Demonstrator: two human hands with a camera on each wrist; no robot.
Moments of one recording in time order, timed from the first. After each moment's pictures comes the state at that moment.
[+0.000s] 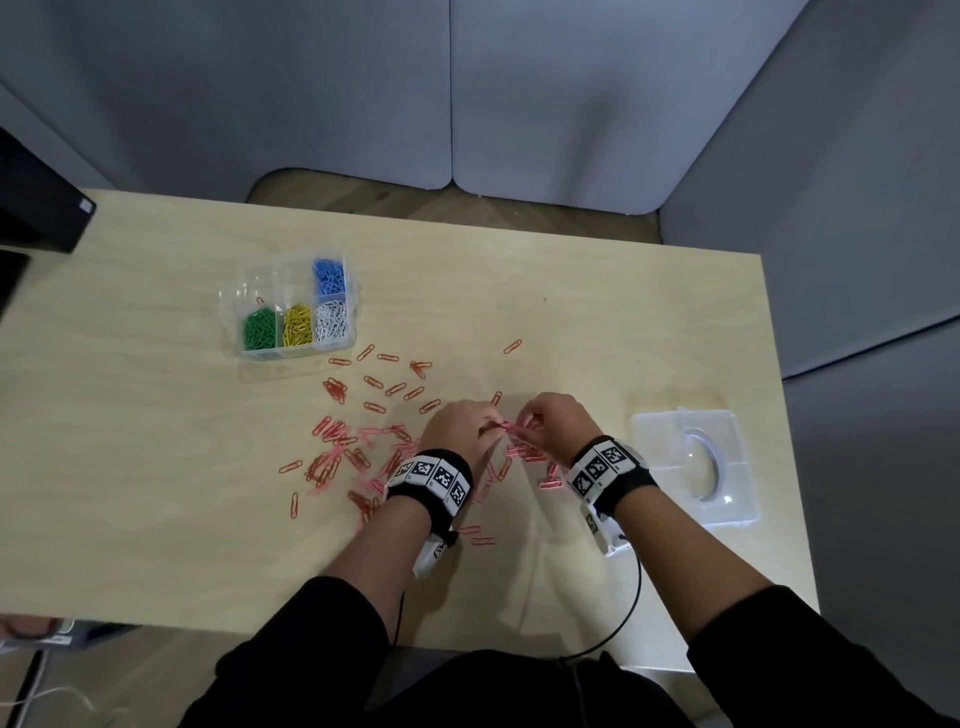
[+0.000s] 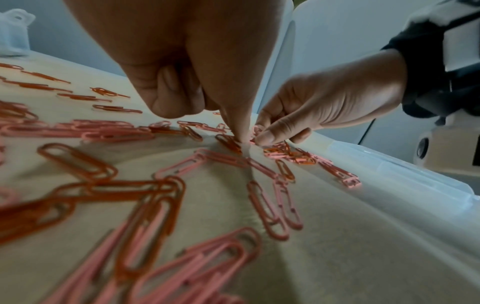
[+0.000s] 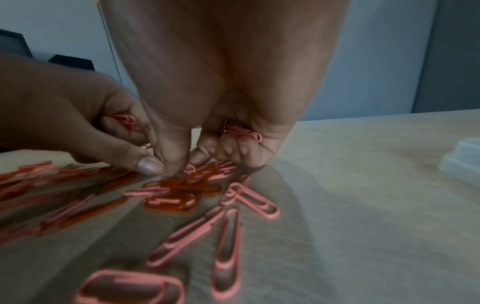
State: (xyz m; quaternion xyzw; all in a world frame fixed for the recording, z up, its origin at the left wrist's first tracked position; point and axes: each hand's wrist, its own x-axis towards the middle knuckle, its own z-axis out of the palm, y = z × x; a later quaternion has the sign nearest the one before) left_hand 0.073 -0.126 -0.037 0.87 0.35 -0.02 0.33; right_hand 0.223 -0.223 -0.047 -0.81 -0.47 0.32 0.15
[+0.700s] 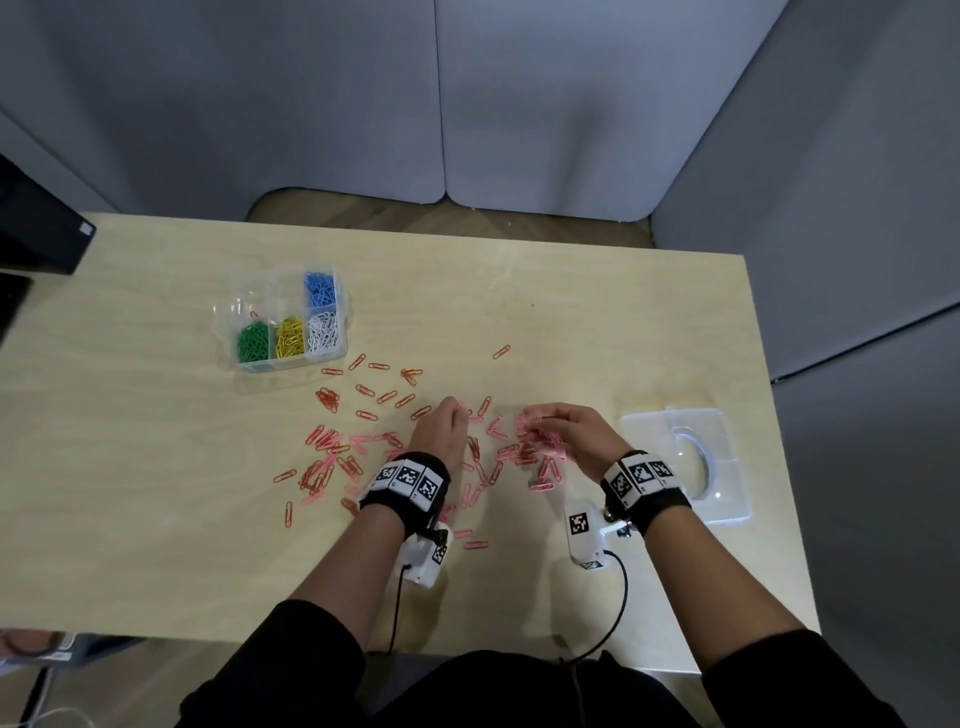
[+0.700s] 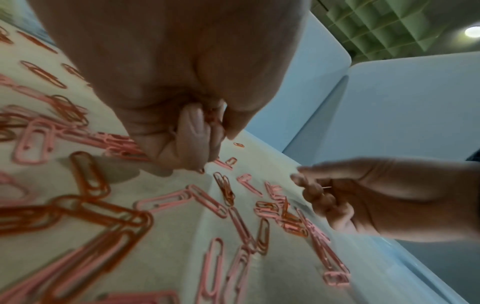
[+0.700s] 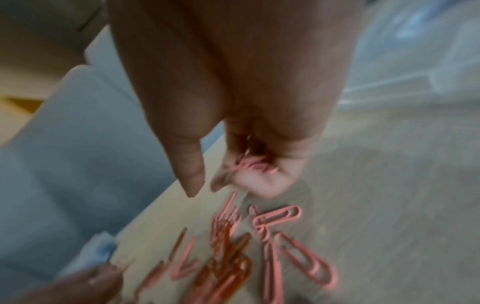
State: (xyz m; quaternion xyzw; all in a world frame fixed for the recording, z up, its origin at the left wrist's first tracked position) left_hand 0.068 -0.121 -0.039 0.80 0.44 0.00 0.42; right_hand 0.235 -0.255 -0.032 -0.64 -0.06 0.57 0.52
